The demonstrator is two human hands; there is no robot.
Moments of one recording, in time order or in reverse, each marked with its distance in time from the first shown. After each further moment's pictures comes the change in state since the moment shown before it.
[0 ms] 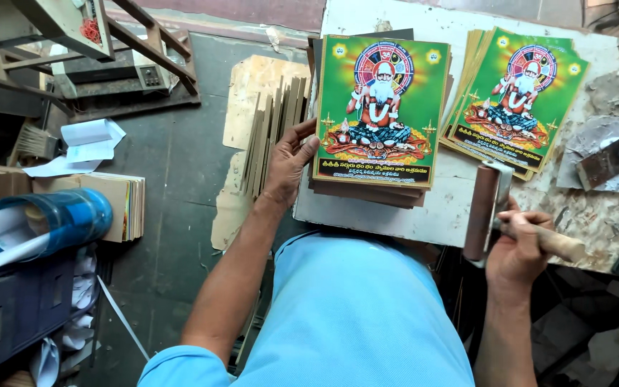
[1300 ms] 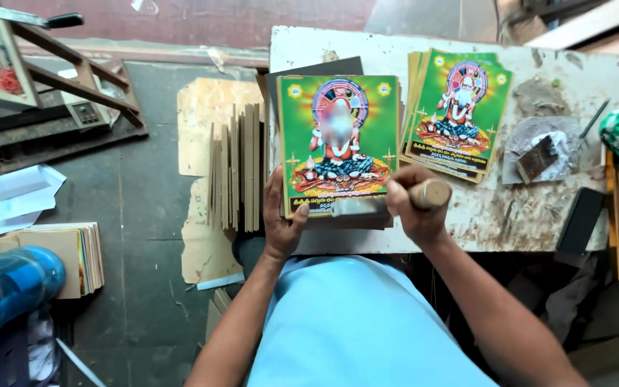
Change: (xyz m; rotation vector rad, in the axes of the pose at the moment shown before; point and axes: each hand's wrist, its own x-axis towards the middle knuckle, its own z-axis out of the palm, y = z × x) left_hand -0.030 -0.032 0.014 0.561 0.003 0.529; right_hand 0.035 -0.012 0.186 -0.418 -0.459 -0.024
